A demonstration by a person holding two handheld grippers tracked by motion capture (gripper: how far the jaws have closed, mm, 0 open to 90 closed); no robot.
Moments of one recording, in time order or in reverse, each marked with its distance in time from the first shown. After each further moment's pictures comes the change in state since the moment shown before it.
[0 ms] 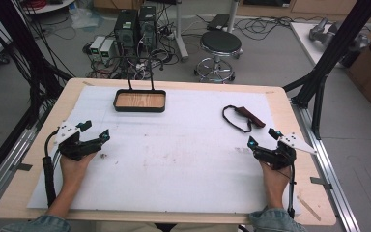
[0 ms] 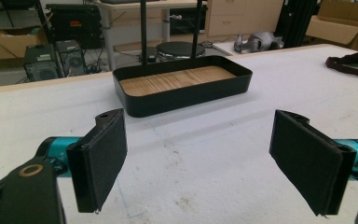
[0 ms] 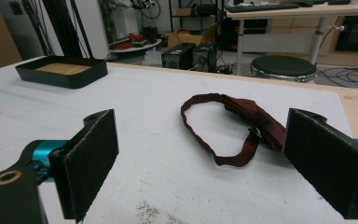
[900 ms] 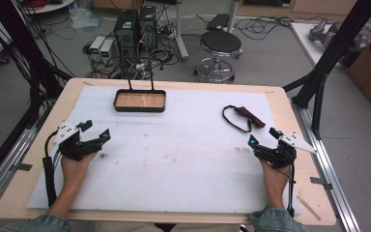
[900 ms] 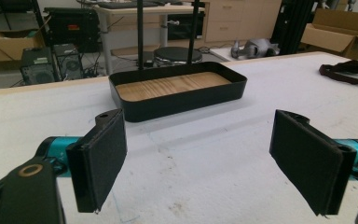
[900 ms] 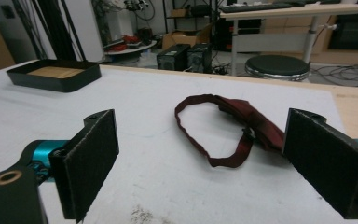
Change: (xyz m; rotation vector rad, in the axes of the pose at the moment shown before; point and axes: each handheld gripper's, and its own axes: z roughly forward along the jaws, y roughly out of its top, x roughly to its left) left arm -0.002 0.000 0.001 -0.014 -0.022 -0.022; right arm -0.003 0.002 0.002 -0.003 -0.032 0.002
